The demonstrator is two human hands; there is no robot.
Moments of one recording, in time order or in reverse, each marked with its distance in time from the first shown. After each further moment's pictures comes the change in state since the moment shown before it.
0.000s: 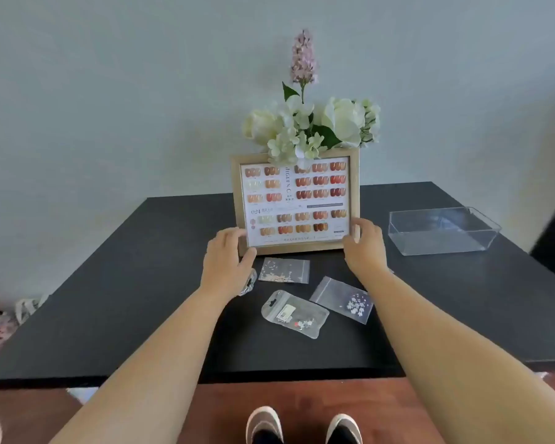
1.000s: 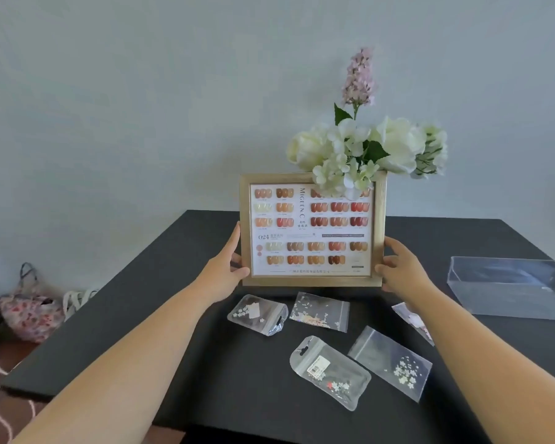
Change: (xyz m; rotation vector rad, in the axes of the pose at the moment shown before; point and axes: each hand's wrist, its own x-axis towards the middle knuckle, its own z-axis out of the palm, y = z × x) left_hand 0.050 -0.056 -0.046 -0.203 -0.241 -0.291; right_hand 0.067 -0.005 0.019 0.105 -0.353 0.089
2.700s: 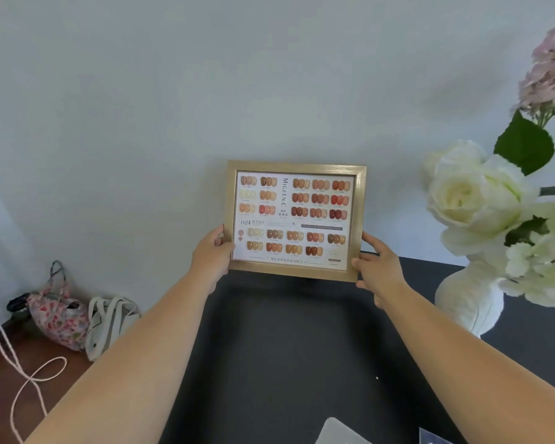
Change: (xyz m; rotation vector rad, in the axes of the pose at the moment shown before) left_hand 0.196 -0.127 -0.112 -0.469 0.348 -0.336; right_hand 0.183 -0.112 0.229 0.302 -0.091 0.094
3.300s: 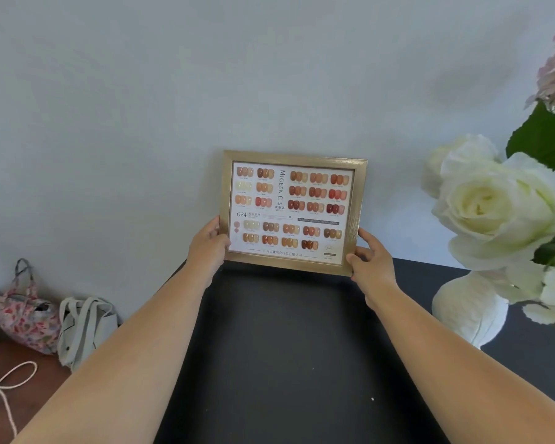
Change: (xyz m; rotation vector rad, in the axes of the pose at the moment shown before) left_hand 0.045 -0.010 0.031 -0.071 -0.007 -0.031; right_hand 0.042 0.021 0.003 -0.076 0.083 -0.079
